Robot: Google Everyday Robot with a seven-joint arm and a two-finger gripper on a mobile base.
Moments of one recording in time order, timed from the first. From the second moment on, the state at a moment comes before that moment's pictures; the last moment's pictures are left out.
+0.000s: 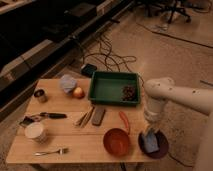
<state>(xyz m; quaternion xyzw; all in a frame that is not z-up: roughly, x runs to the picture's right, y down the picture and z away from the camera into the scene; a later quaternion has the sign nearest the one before) 0.232 0.213 0.740 -0.41 0.27 0.51 0.71</state>
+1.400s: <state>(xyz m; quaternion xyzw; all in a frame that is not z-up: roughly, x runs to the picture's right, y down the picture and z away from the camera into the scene) 0.236 0.078 0.676 -0.43 0.13 0.58 0.68</state>
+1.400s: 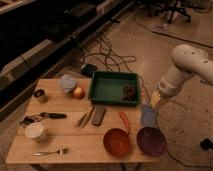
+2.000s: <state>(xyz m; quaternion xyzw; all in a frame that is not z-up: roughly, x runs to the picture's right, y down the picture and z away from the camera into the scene) 0.192 0.080 0.690 -0.48 0.09 0.58 0.65</state>
